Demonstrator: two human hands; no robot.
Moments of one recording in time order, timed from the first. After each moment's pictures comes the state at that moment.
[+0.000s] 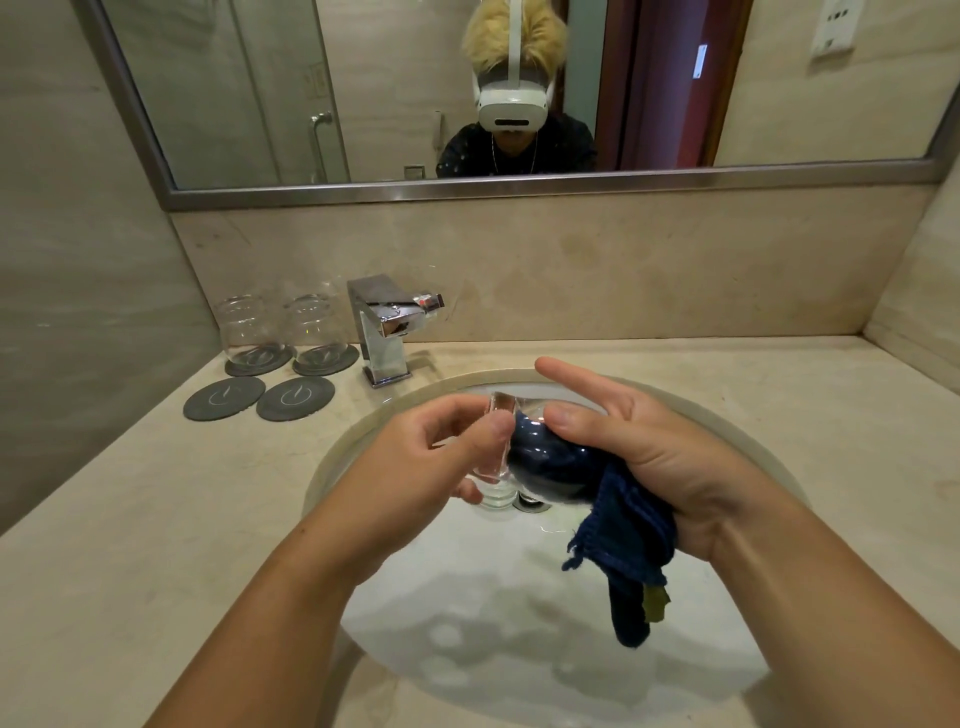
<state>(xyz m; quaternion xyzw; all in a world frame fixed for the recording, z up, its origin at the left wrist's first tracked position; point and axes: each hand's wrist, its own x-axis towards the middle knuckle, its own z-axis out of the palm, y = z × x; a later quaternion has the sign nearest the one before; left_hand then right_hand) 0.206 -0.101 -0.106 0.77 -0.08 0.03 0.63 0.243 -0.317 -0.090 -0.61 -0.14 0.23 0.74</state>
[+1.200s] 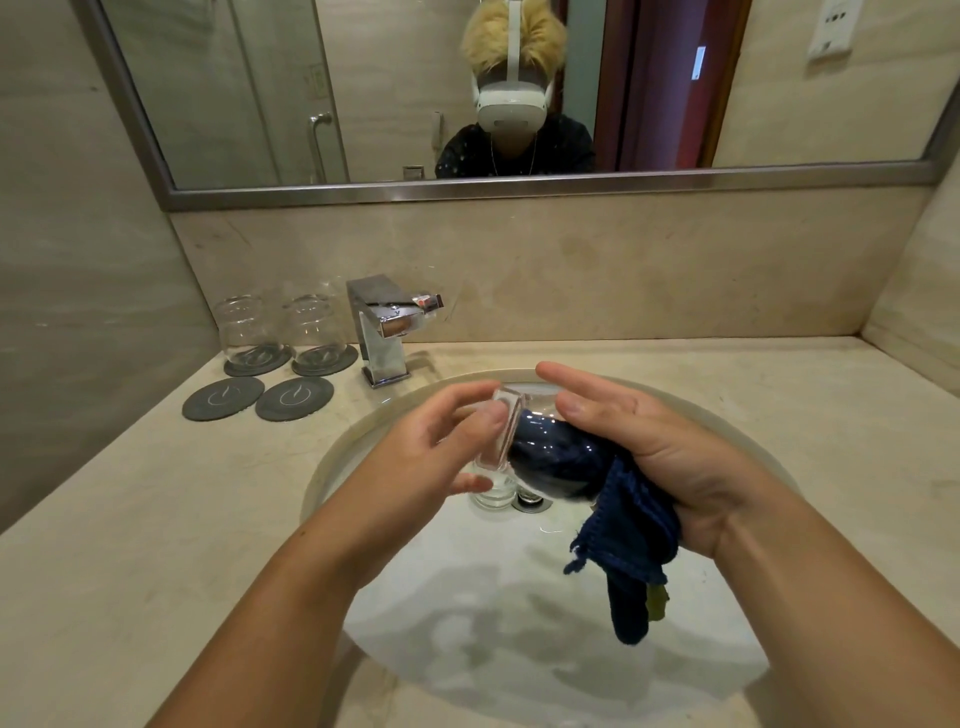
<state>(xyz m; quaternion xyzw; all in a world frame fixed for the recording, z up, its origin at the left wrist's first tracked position) 0.204 -0.106 -0.104 0.75 -0.08 0.01 0.66 0.247 -0.321 -0.090 -0.61 -0.12 0.22 0.75</state>
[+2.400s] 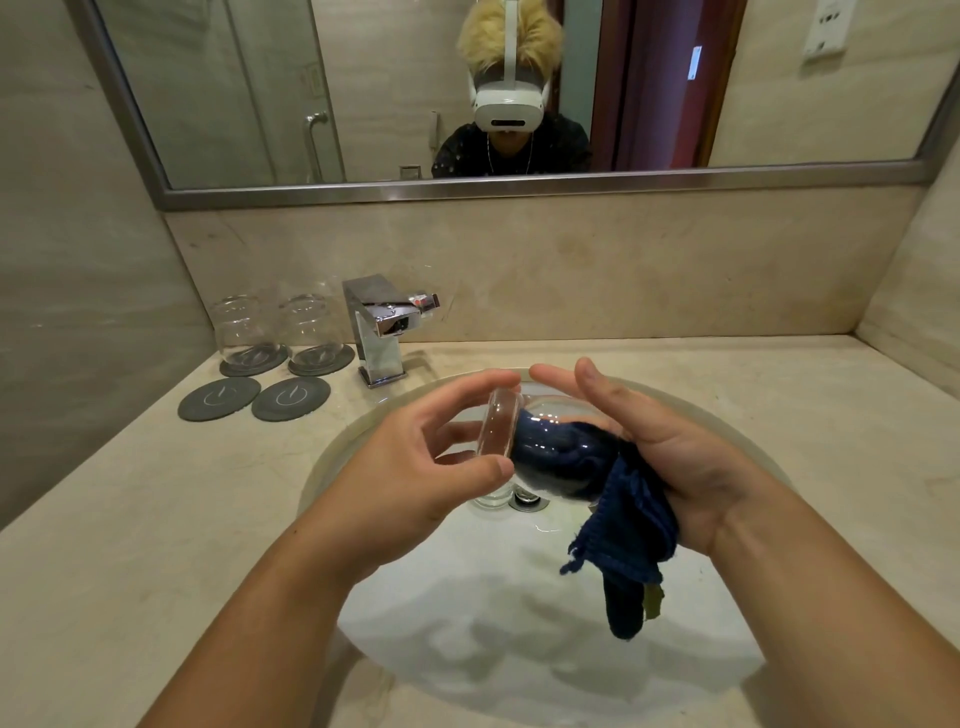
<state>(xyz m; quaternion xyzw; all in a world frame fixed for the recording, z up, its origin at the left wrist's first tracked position) 0.202 -0.103 -0.101 0.78 -0.14 0.03 0.61 0.240 -0.322 -0.084 -0.61 -0.12 0.22 0.76</state>
